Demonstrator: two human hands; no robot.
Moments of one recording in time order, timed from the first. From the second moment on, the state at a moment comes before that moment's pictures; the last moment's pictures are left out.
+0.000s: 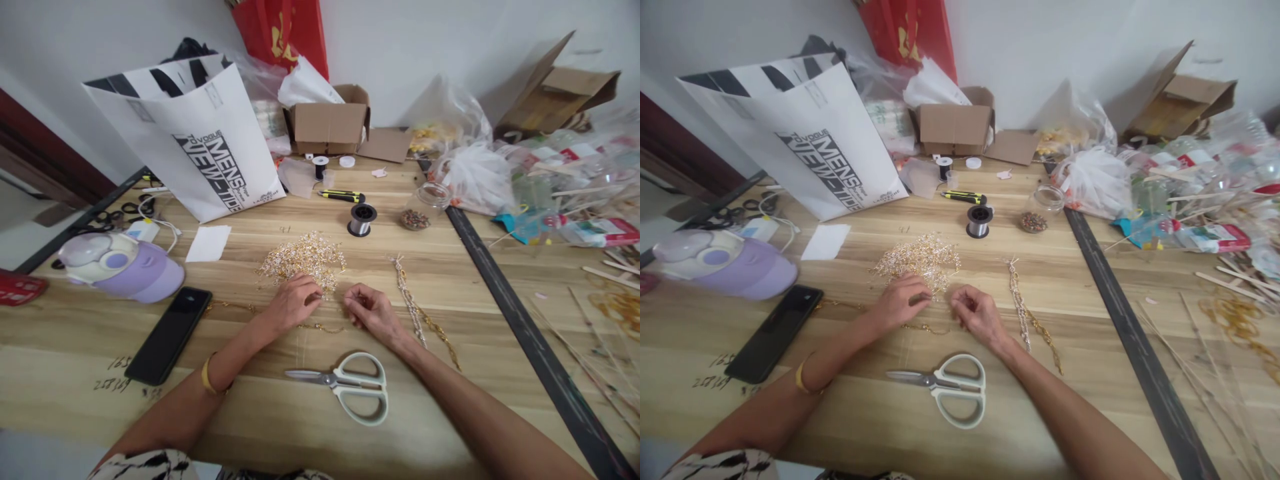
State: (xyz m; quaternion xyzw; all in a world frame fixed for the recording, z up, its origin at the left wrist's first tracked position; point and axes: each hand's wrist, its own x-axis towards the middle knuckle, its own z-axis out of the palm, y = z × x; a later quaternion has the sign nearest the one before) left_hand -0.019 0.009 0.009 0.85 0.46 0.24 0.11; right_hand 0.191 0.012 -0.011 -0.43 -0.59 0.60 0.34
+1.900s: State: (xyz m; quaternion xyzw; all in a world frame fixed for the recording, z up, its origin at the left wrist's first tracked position) left_hand -0.016 0.015 0.003 0.84 0.46 0.26 0.07; right_hand 0.194 0.015 -0.003 -0.43 -0.56 0.62 0.33
